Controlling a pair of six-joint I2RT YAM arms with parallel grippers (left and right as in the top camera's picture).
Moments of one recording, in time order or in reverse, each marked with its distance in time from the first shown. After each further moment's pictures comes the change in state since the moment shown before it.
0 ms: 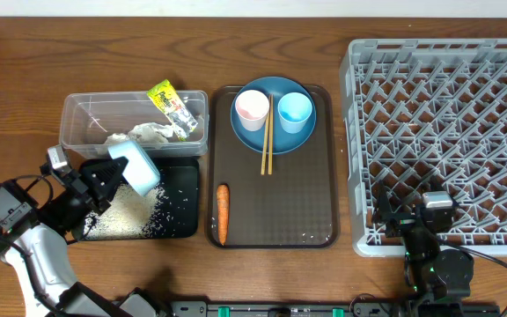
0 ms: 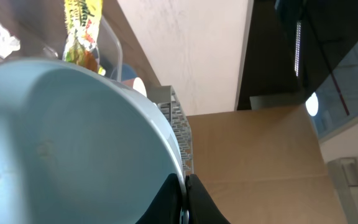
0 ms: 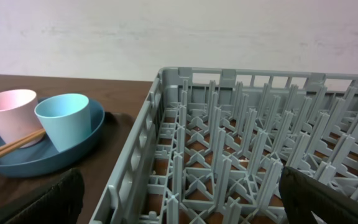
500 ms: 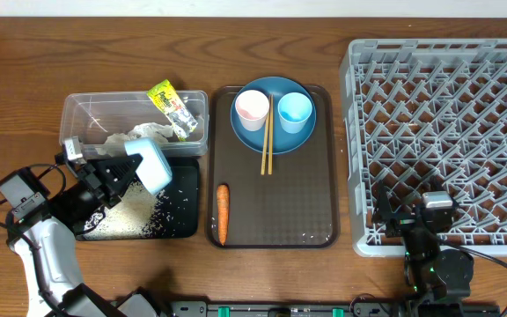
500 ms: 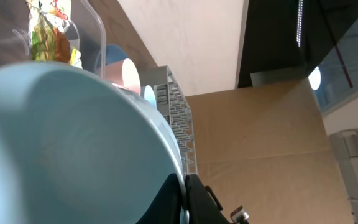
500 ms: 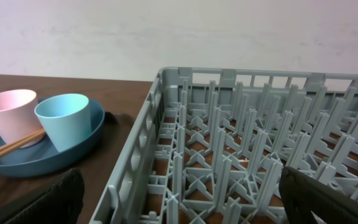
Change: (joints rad) left arm -0.101 0.000 0.000 0.056 0.001 -0.003; right arm 0.000 0.000 0.000 0.000 0.000 0.000
